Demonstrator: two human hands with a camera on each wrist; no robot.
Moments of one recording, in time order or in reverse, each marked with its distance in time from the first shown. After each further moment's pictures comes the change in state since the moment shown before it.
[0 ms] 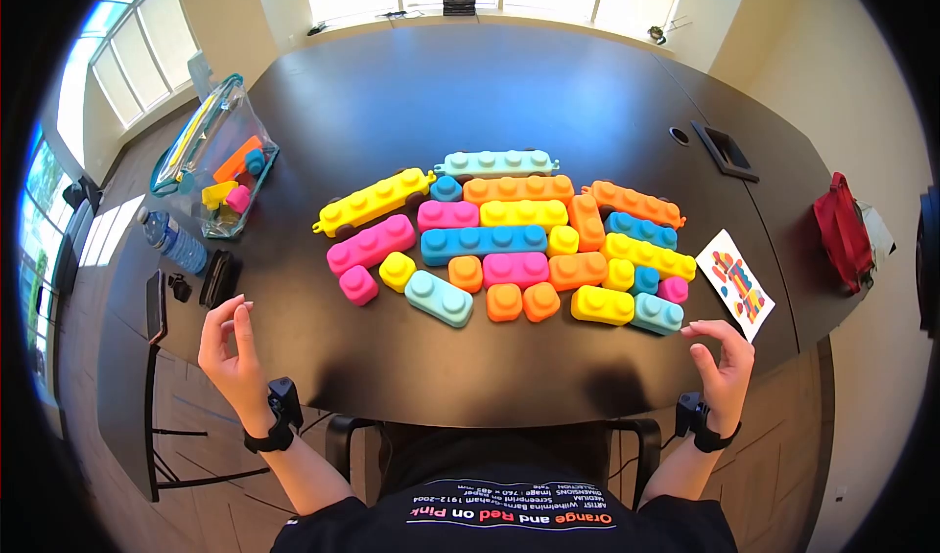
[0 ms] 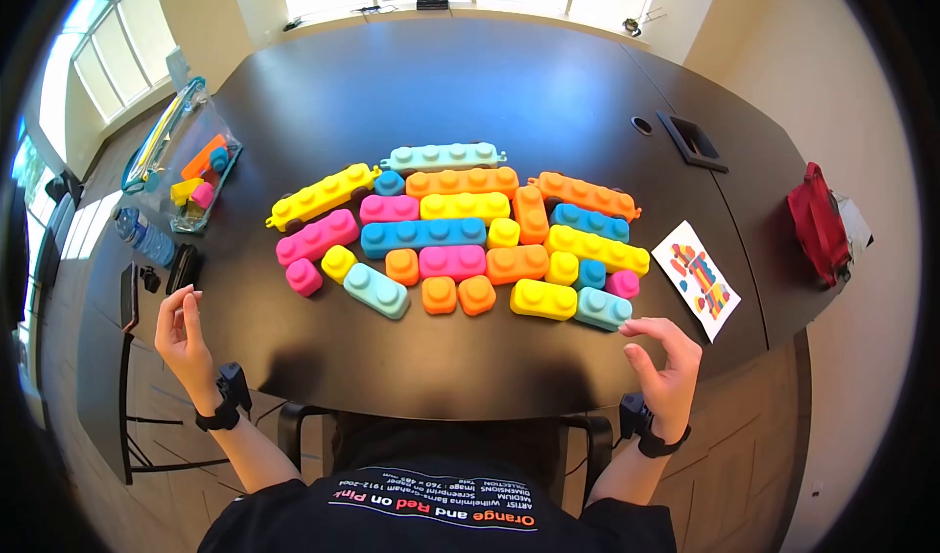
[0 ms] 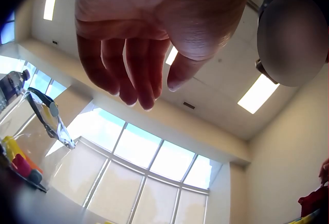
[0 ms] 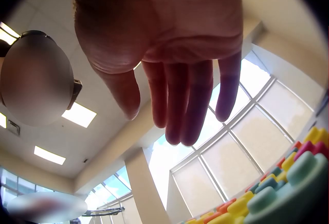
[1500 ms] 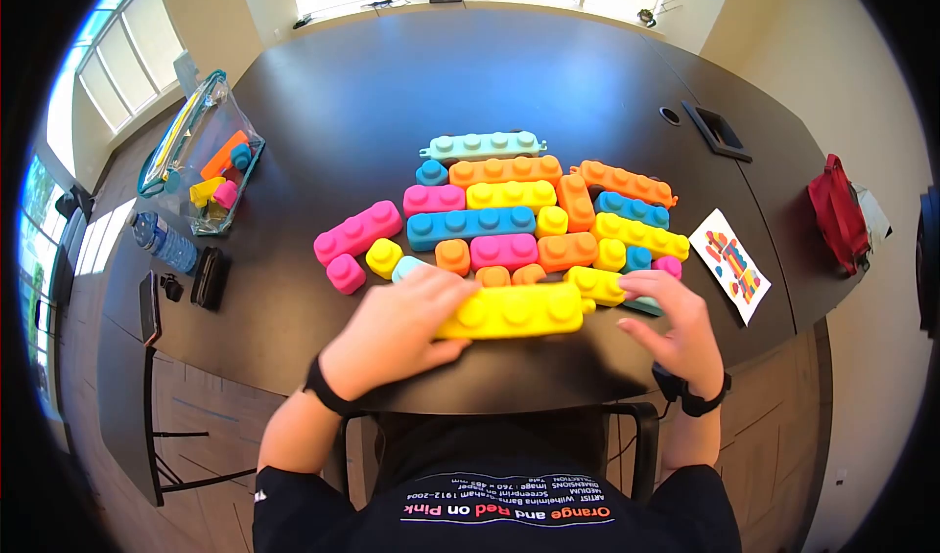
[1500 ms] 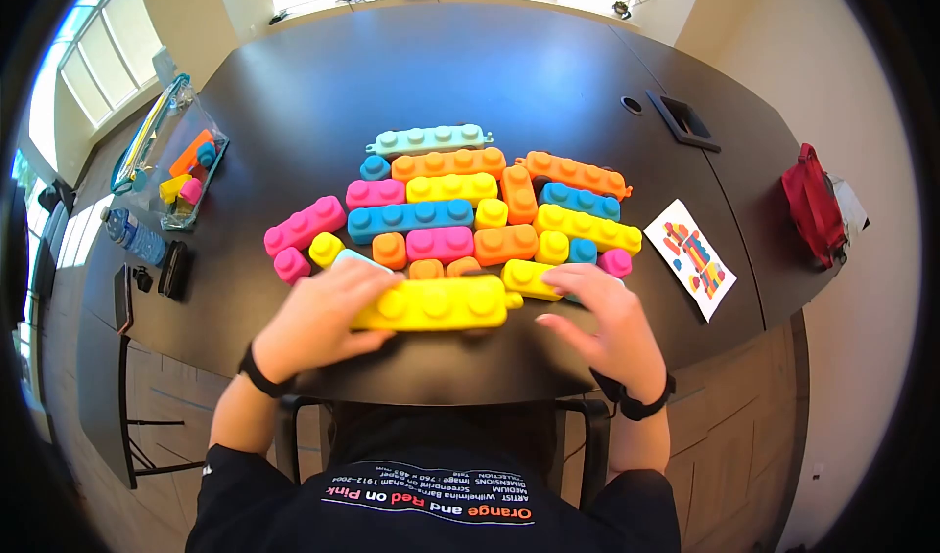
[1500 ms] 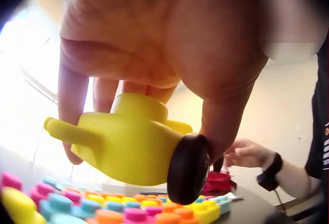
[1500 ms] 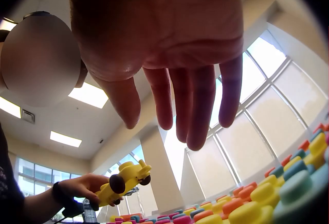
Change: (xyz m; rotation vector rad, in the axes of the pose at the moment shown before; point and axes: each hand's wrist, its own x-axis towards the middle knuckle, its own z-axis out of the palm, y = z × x) left_hand -0.012 0.109 0.124 0.019 -1.097 0.633; right_hand 0.047 -0.034 0.043 -0.126 -0.286 -0.227
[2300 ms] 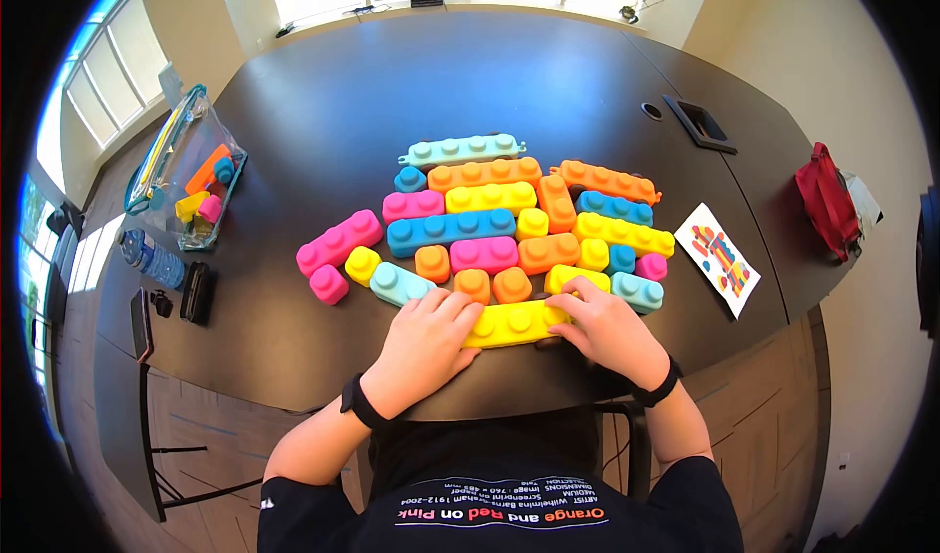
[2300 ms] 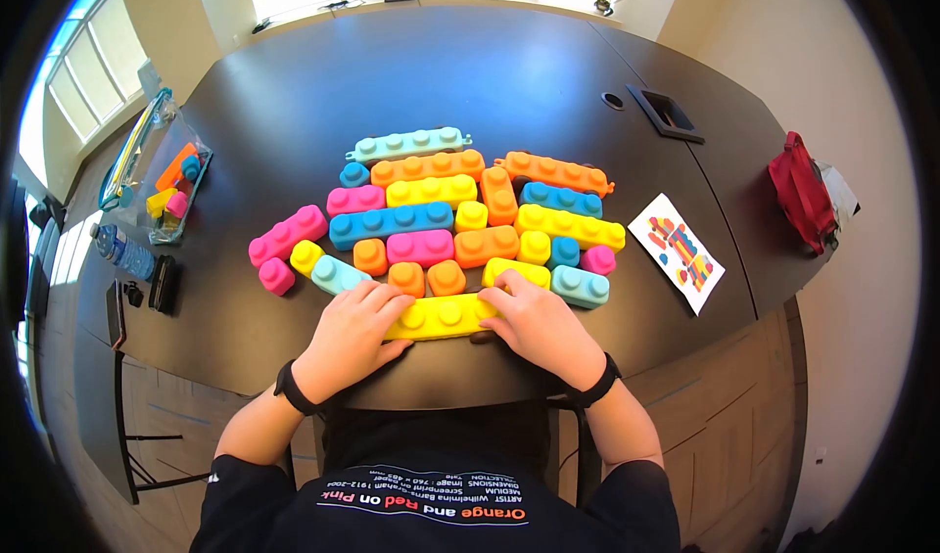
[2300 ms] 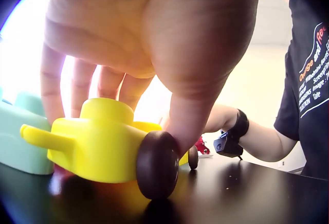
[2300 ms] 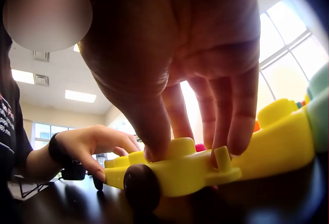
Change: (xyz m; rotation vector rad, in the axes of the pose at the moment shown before) left_hand 0.010 0.017 0.058 0.144 -0.007 -0.064; right_hand 0.005 0.027 0.058 -0.160 -0.262 0.012
